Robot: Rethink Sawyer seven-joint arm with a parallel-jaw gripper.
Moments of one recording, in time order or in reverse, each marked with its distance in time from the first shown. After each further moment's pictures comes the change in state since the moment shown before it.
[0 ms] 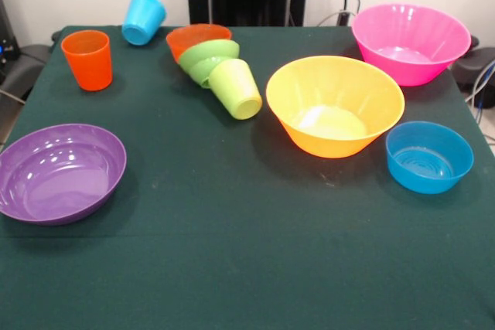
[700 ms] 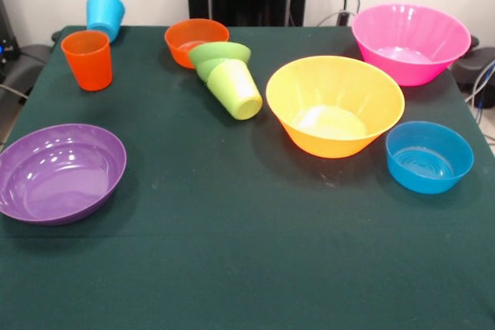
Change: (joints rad) arm -0.082 0.180 0.004 -0.090 -0.062 0.033 0.000
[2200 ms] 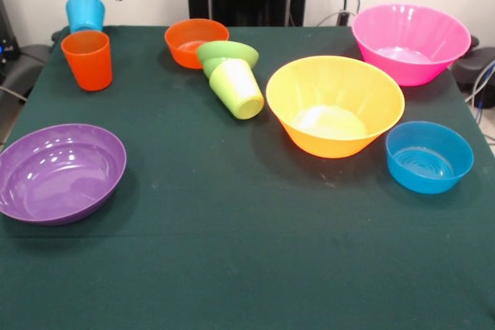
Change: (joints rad) arm -0.274 0.100 0.030 0.150 -0.266 -0.211 0.000
